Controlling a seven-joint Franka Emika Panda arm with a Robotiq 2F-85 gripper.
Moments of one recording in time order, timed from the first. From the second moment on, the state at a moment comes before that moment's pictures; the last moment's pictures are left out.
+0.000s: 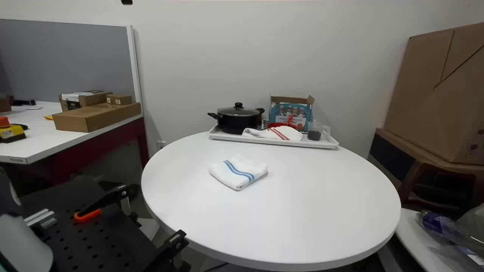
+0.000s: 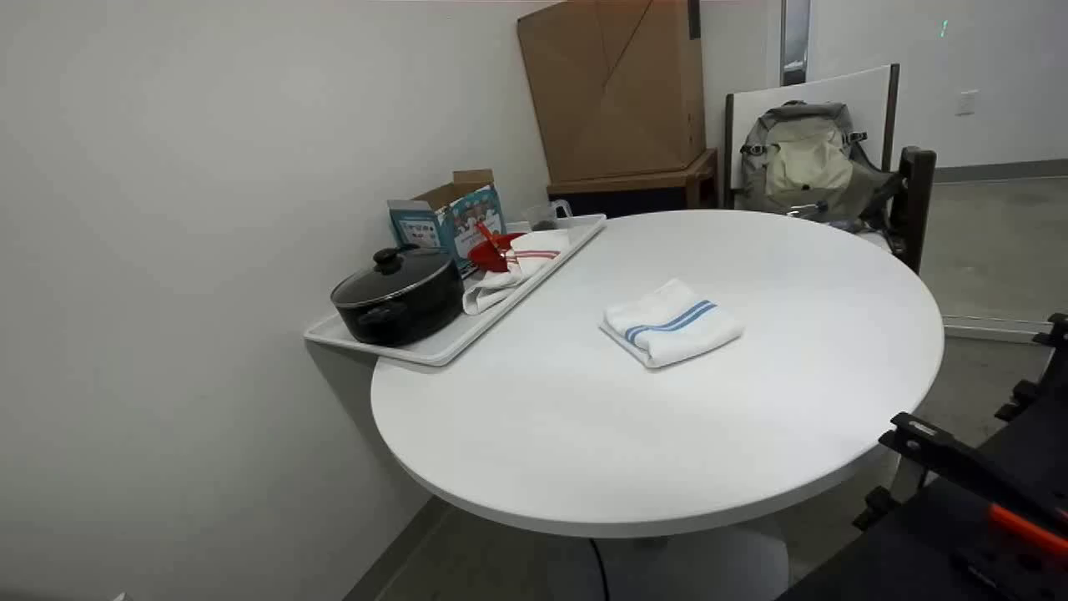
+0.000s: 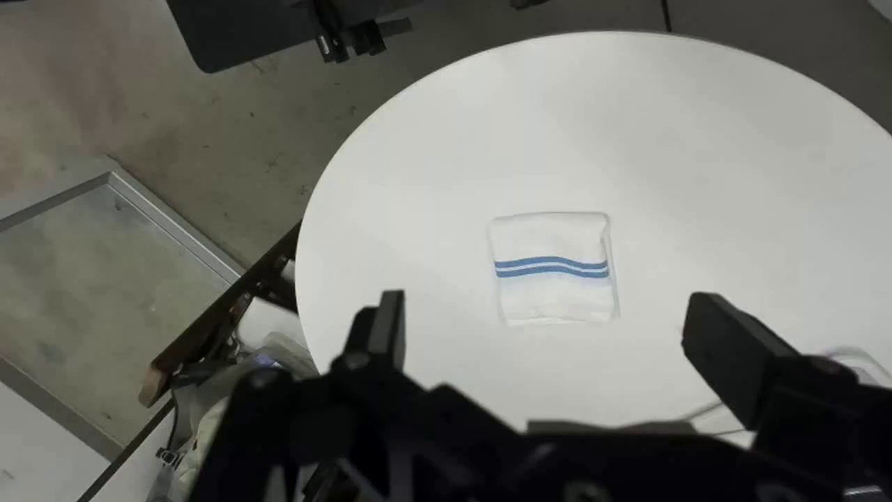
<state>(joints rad) 0.02 -0.80 0.47 -2.41 -0.01 1.66 0.65</state>
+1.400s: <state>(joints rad) 0.01 -0.43 0.12 -2.63 0.06 2.48 0.43</state>
